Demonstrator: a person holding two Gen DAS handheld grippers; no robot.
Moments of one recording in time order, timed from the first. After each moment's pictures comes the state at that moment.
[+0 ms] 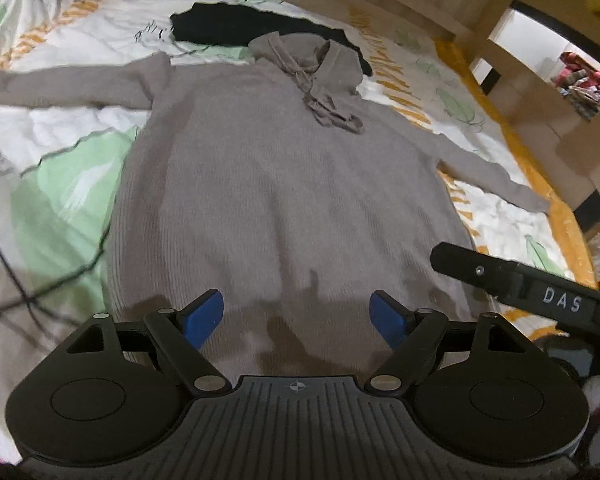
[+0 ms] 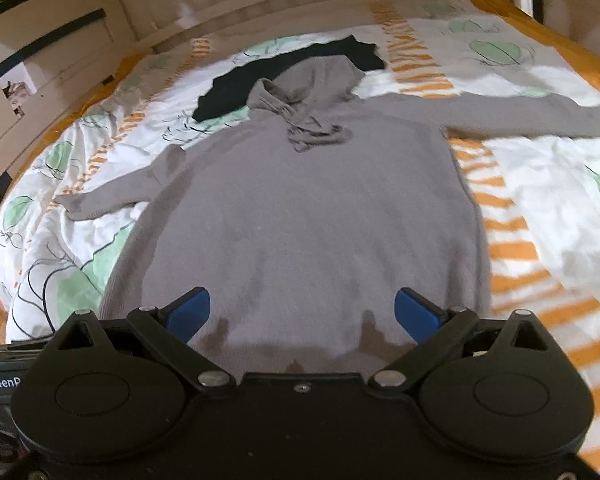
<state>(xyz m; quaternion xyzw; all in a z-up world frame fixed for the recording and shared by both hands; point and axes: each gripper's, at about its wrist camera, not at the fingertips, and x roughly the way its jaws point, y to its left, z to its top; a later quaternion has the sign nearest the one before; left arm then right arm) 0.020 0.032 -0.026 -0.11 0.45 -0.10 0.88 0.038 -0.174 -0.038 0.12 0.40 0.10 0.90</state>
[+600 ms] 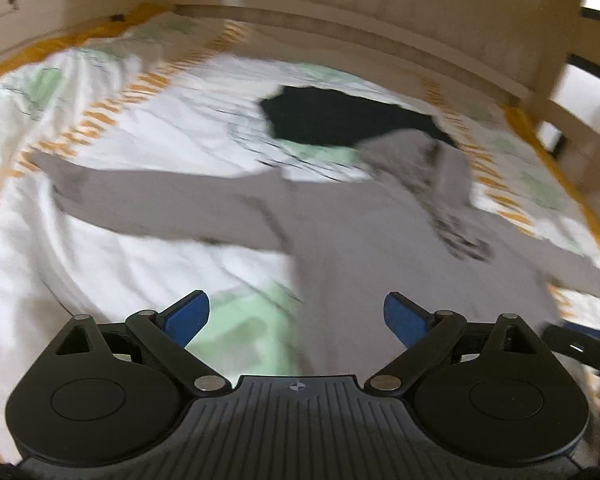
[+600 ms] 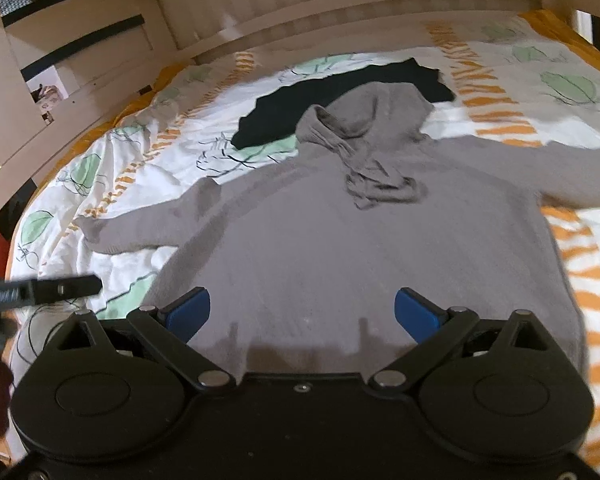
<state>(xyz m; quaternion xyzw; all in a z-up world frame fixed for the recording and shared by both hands) 0.118 0.151 -0.006 -0.09 0.37 0.00 0.92 0.128 -0.137 -0.048 0.11 0.36 0.16 0.91</state>
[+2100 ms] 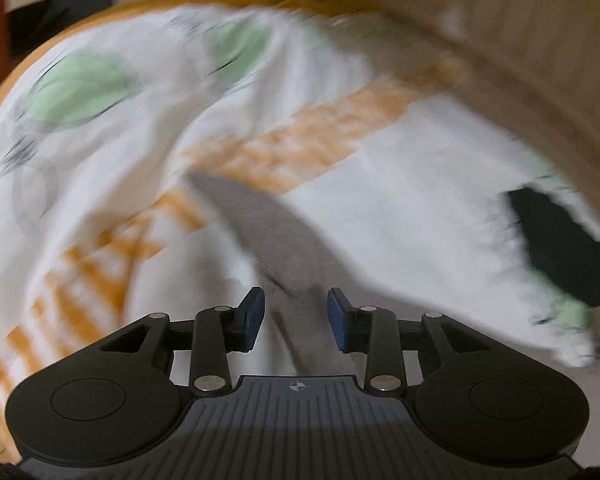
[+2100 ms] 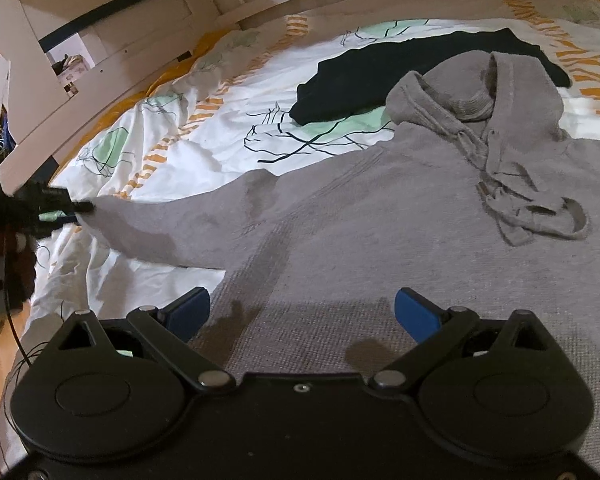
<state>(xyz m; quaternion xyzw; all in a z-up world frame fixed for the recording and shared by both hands) 0.228 0.395 -0.057 -0.22 0.38 0.23 0.87 0.225 -0.044 -0.083 0.11 0.39 0.23 0.88</state>
